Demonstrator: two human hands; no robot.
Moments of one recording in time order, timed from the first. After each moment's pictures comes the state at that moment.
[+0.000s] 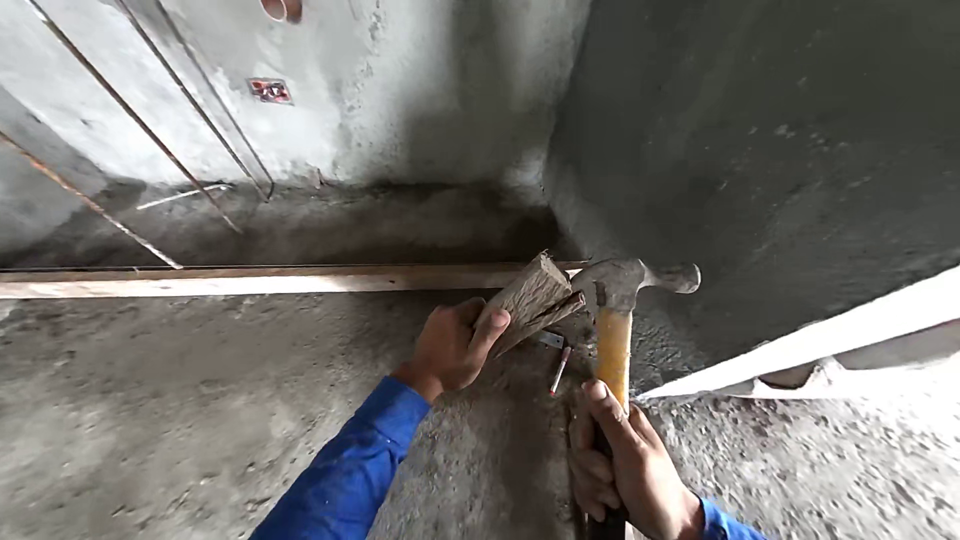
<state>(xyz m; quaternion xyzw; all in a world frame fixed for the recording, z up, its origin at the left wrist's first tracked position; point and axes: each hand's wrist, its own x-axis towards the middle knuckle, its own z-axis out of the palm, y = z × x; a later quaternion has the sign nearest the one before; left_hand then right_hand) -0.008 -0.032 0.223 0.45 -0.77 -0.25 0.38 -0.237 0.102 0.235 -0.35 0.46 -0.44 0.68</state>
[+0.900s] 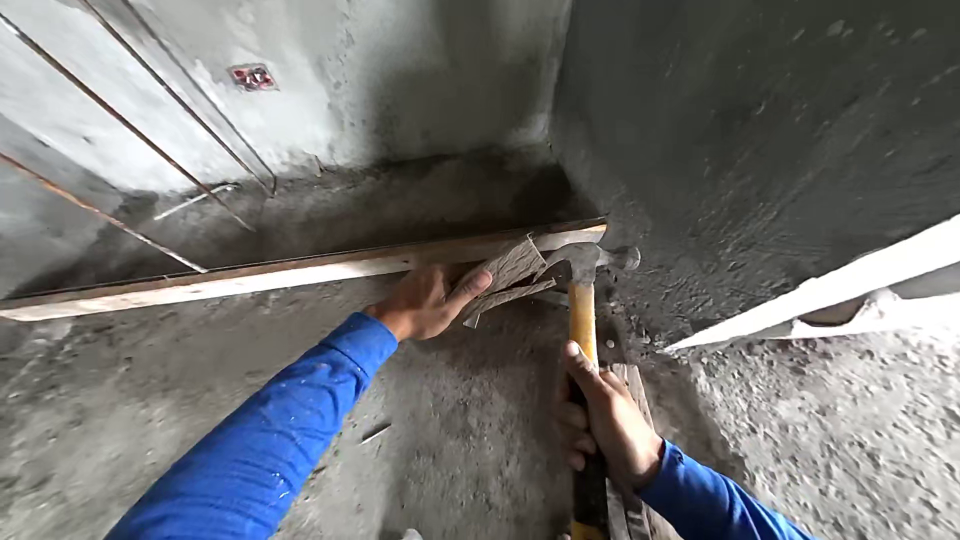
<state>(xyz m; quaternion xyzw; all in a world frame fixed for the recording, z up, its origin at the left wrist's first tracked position) 0.051 -0.070 0.258 0.47 -0.84 -0.25 0.11 -0.190 0.100 0.220 -0.23 0.48 -0.42 0.74</state>
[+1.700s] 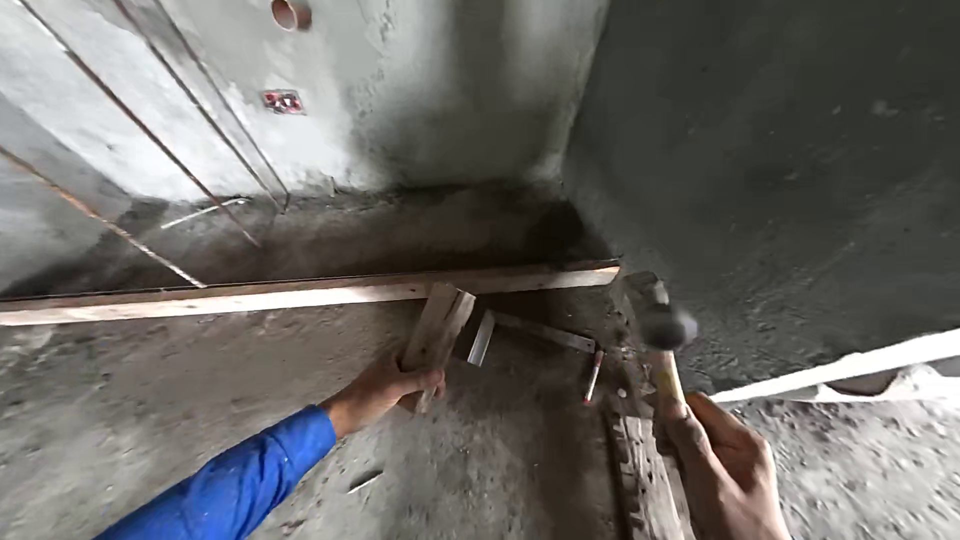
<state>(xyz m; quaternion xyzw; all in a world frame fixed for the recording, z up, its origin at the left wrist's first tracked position) 0.127 -0.047 0.193 0.47 -0.55 -0.65 0.24 -0.258 0.088 0.208 -0.56 0.58 -0.52 0.28</state>
